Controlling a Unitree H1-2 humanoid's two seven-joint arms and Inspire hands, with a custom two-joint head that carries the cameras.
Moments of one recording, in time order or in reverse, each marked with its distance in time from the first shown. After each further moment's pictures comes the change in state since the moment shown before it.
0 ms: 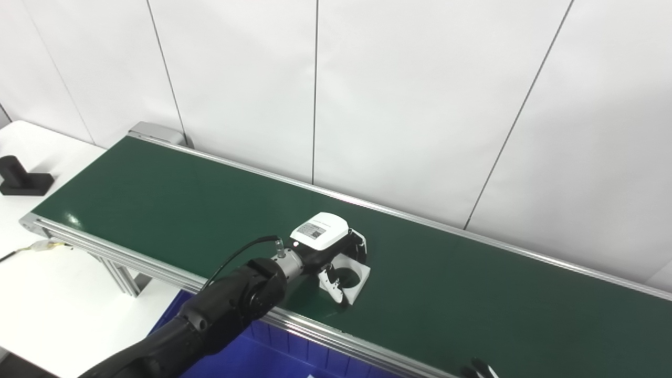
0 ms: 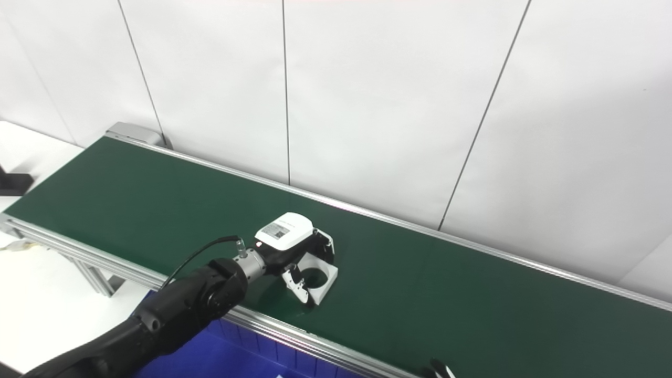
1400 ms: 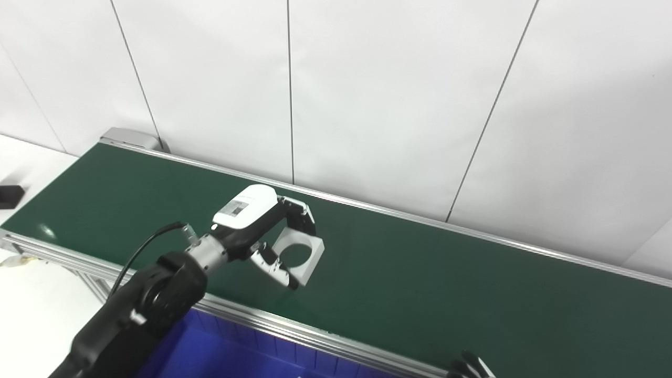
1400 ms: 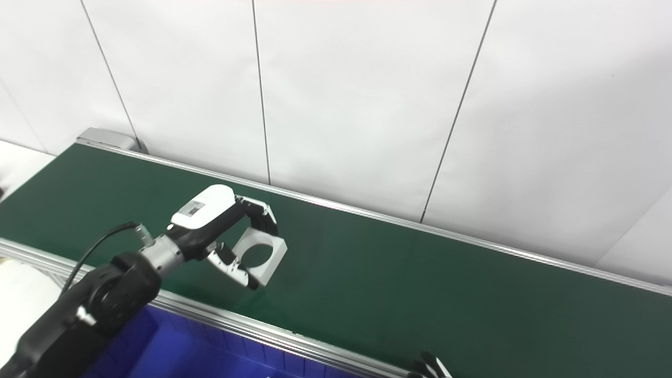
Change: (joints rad) left arm 0.280 0.130 0.330 -0.604 -0.248 0.057 -0.259; right arm 0.004 -0.008 -0.005 -0.010 0.003 0.000 0.019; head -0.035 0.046
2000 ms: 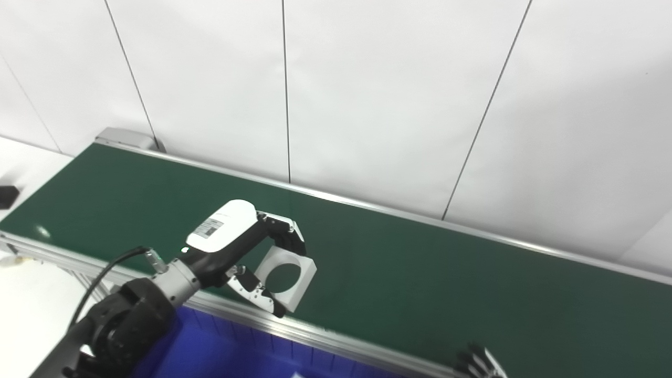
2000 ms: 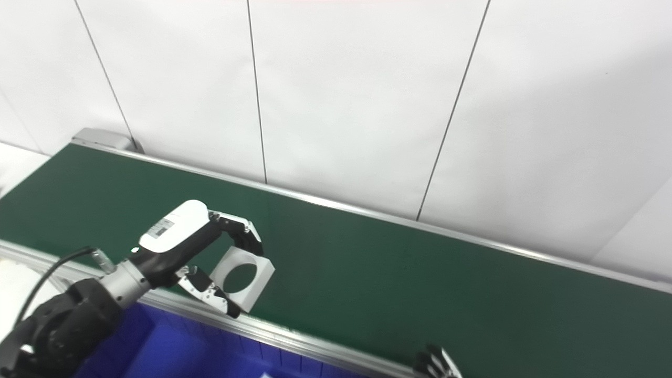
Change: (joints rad) left arm 0.193 -0.019 0.082 -0.262 -0.063 0.034 -0.065; right arm 0.014 -0.016 -0.047 -0.088 0.025 0.000 0.039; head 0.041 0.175
